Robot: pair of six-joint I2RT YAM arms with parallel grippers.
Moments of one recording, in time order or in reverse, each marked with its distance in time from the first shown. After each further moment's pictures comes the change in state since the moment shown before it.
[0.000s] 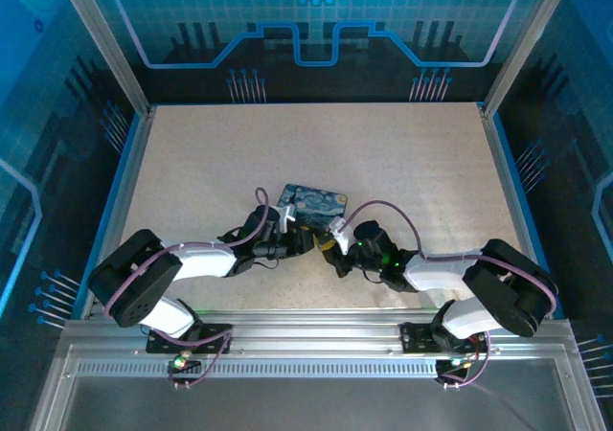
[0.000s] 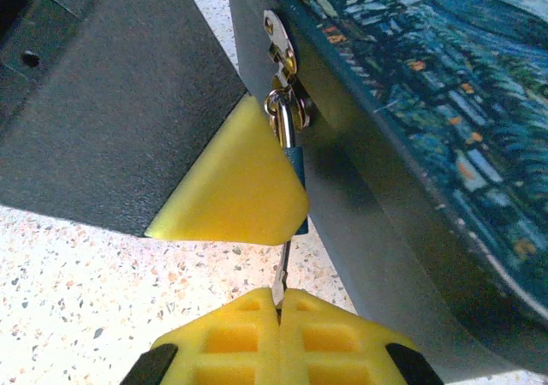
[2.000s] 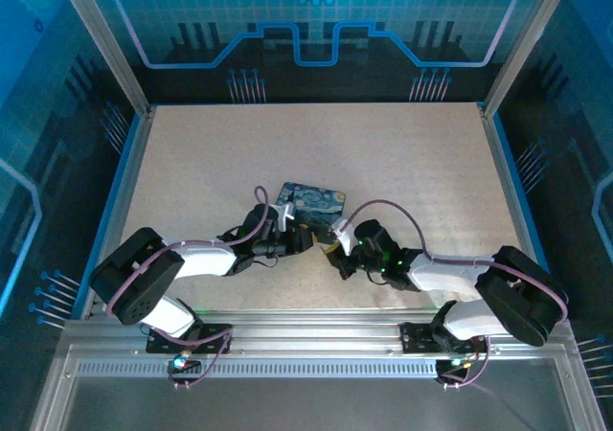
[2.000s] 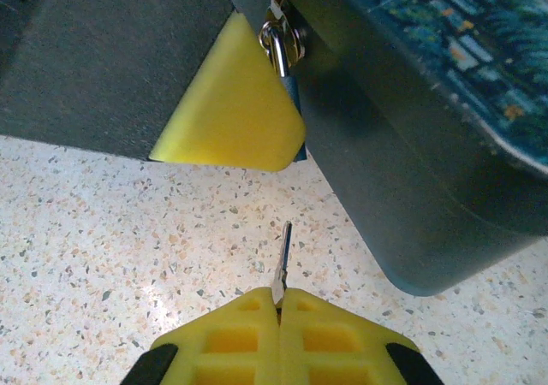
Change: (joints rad) left arm 0.019 0.013 -0.001 0.023 0.005 0.026; right arm -0.005 -0.064 0.015 -0.164 -0.002 0.034
